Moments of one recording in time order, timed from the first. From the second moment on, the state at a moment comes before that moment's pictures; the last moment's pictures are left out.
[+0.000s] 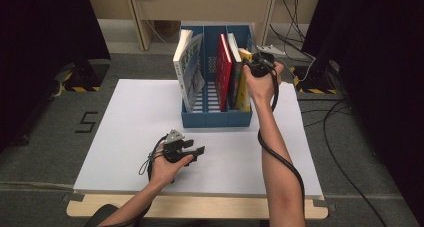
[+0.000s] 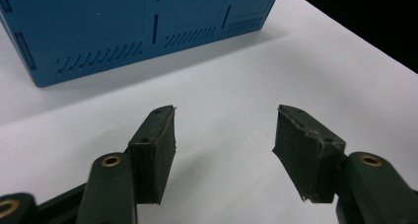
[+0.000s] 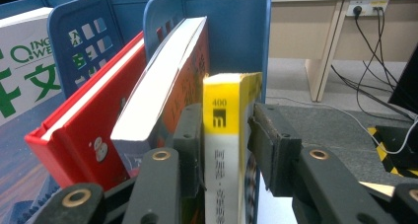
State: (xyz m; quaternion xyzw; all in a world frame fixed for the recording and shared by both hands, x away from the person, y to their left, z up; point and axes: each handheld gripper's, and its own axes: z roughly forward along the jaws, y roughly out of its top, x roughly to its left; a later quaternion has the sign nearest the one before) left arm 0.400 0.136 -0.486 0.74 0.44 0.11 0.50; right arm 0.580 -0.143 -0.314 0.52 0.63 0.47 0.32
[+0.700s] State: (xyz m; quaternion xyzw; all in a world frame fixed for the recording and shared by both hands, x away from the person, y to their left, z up) left arm 0.400 0.133 -0.488 0.74 0.44 0.10 0.50; right arm 0.593 -0.137 -0.305 0.53 0.65 0.46 0.30
